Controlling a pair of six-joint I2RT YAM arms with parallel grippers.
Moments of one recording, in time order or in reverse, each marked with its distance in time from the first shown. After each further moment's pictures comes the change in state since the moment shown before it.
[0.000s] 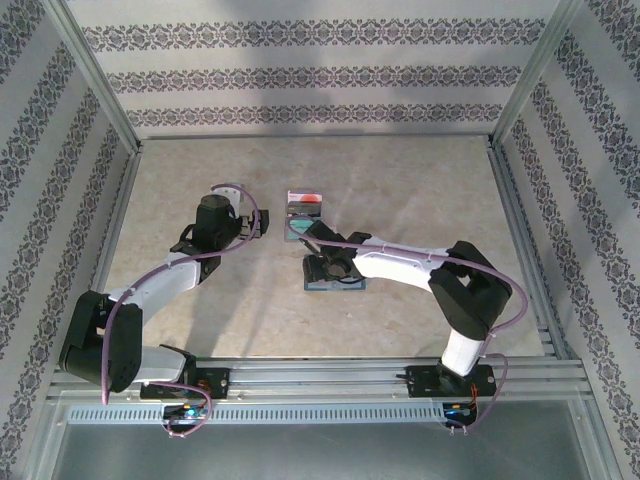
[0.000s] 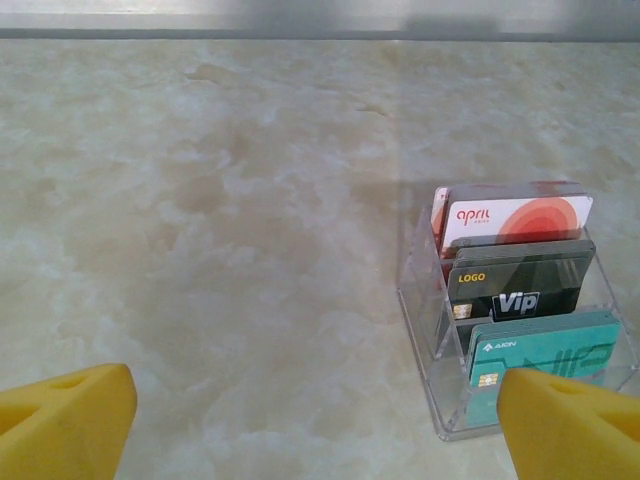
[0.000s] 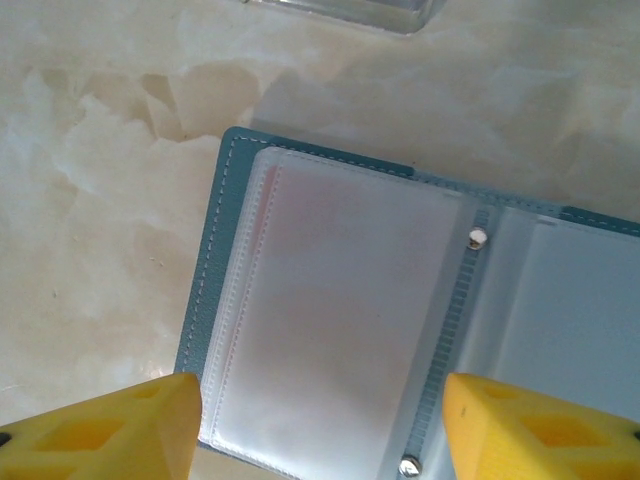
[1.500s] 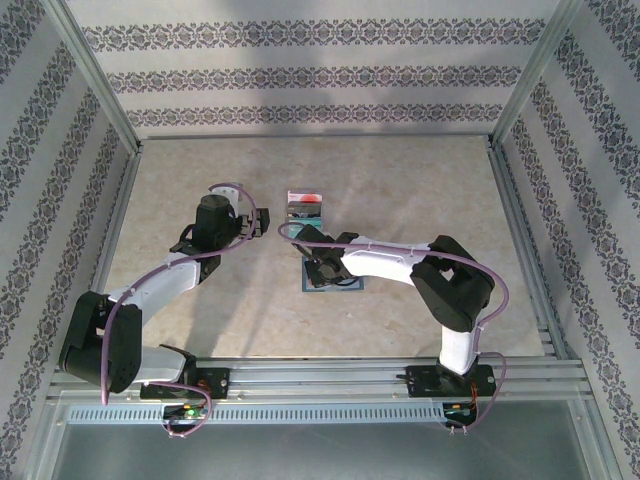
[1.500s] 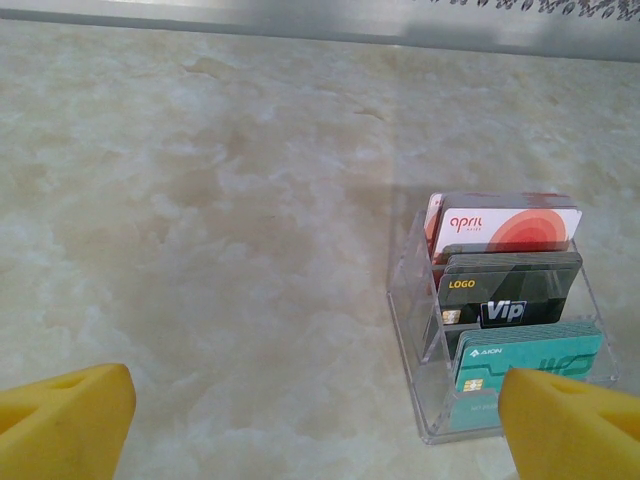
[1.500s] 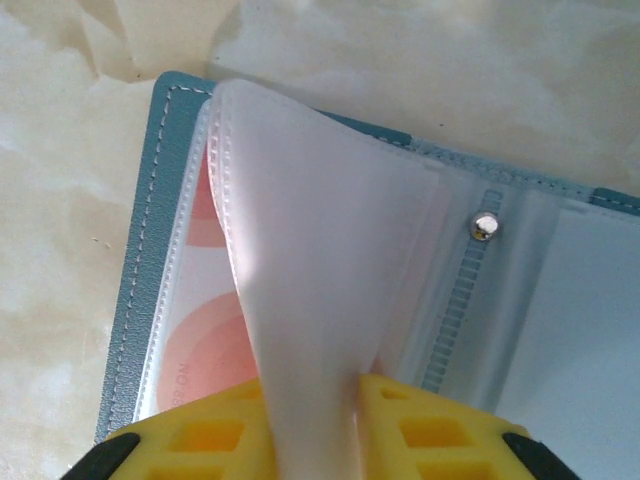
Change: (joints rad) left arm 0.000 -0.006 0.000 0.000 0.010 -0.049; right arm 0.014 0.087 0.050 -0.060 0.014 -0.030
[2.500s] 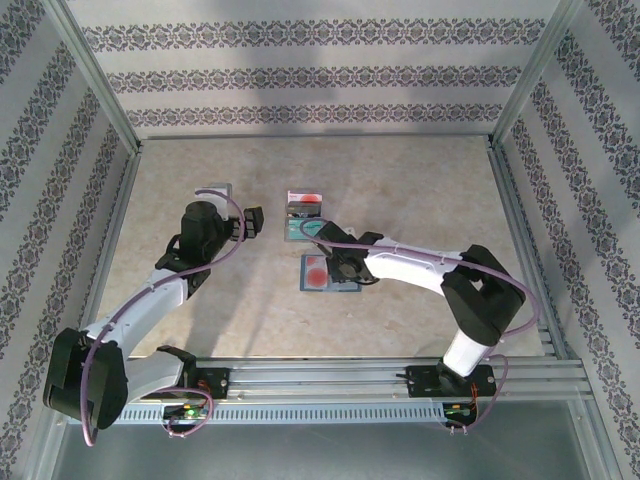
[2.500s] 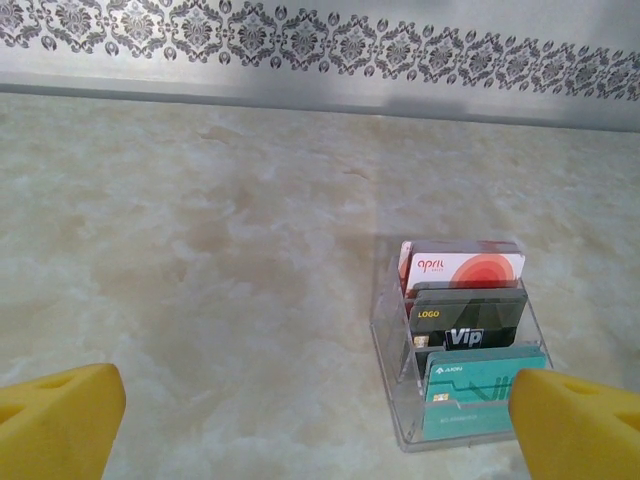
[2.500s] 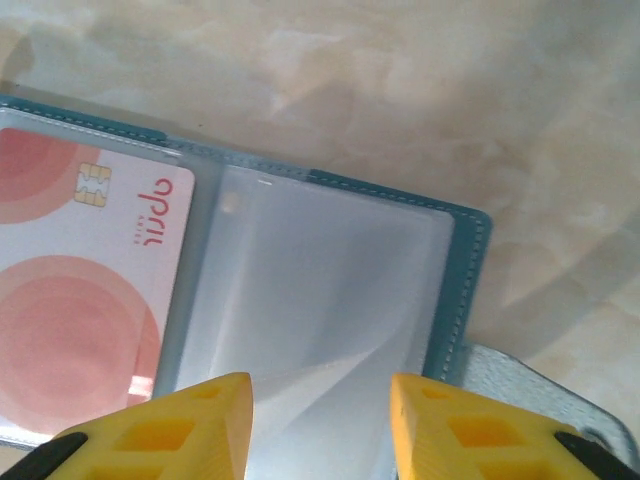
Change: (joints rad) left arm -0.004 -0.192 -0.058 -0.022 -0.021 0.000; right arm -0.068 -0.177 -0.131 -0.040 0.125 -0.010
